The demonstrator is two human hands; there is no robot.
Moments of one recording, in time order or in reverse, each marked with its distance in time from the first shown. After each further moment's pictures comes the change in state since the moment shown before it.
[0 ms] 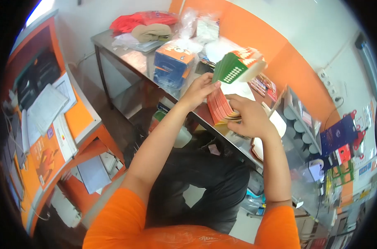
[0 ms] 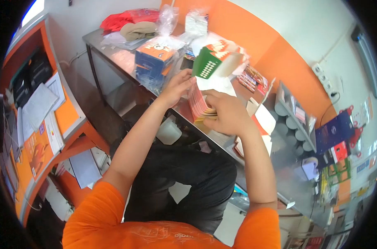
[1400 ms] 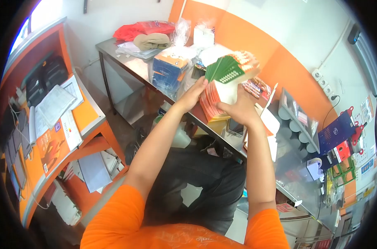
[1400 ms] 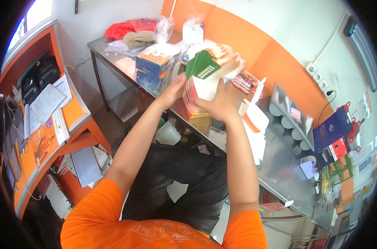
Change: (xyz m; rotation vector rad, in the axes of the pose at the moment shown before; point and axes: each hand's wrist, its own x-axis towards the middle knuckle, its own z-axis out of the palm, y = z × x) left_hand 0.000 -0.003 0.001 0.148 -0.087 -0.043; right_hand 0.008 0.018 0.013 0.190 0.242 0.520
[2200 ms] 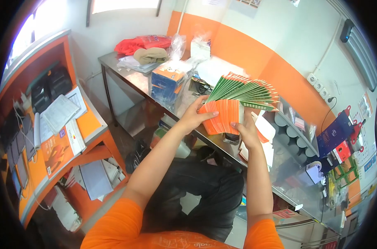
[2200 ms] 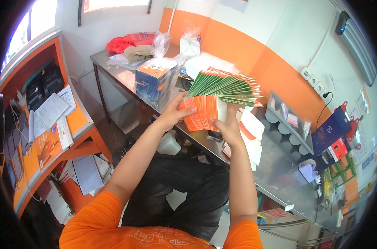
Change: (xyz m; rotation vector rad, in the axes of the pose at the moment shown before) left_hand -0.042 0.037 0.061 -0.039 0.101 -0.093; right_hand -0.047 0.070 0.010 0.848 0.100 -0.079
